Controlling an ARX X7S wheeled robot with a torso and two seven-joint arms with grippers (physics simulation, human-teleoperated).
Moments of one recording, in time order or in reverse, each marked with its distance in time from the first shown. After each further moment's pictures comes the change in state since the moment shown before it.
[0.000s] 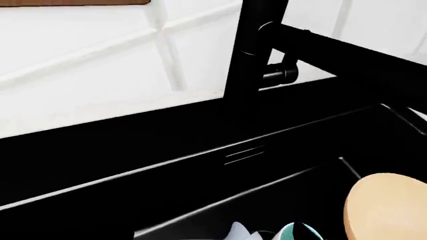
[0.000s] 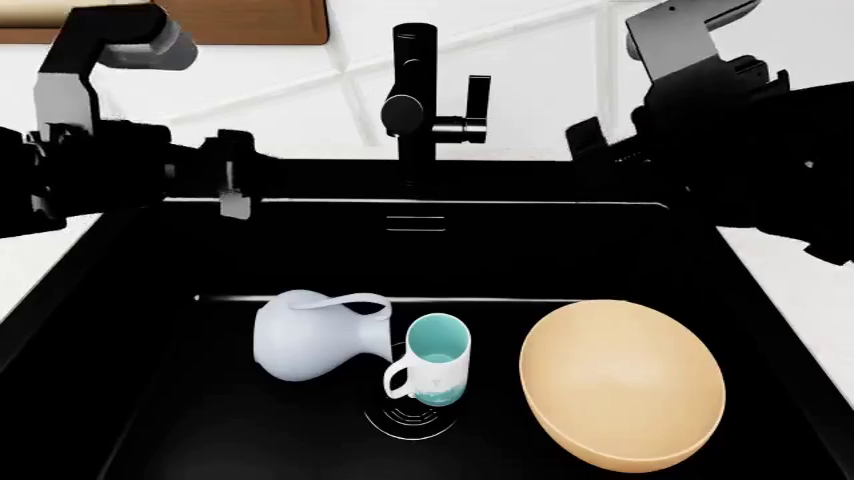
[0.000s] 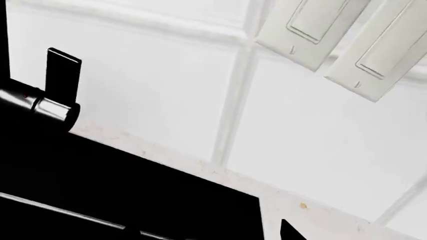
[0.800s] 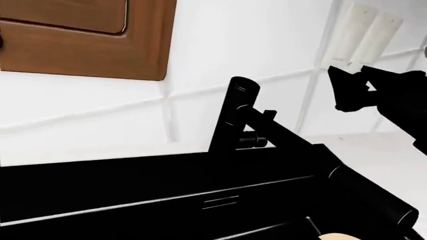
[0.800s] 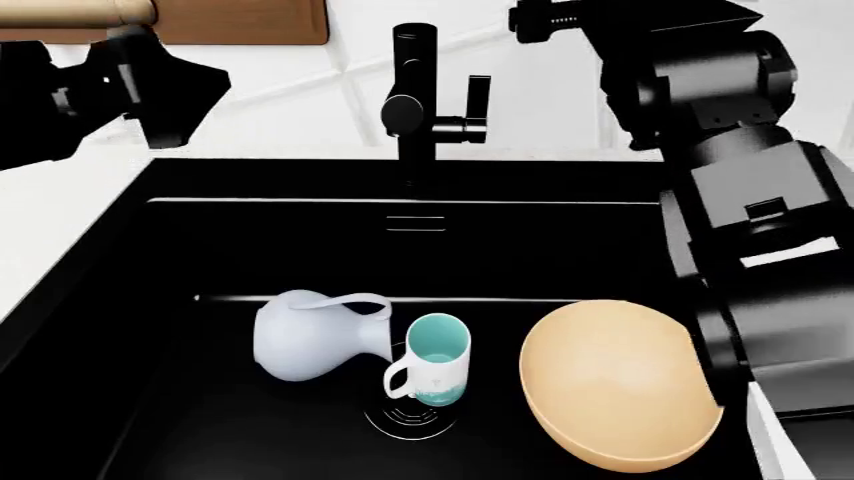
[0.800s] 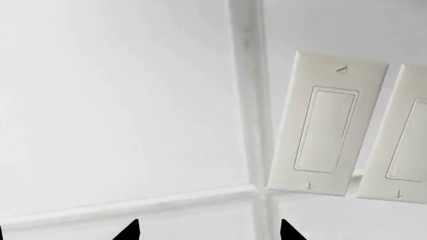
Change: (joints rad) left arm -0.010 -0.105 -0.179 0.109 -0.479 0.074 -0.425; right arm 0.199 -0.557 0.433 1.097 -0.732 -0.717 -0.443
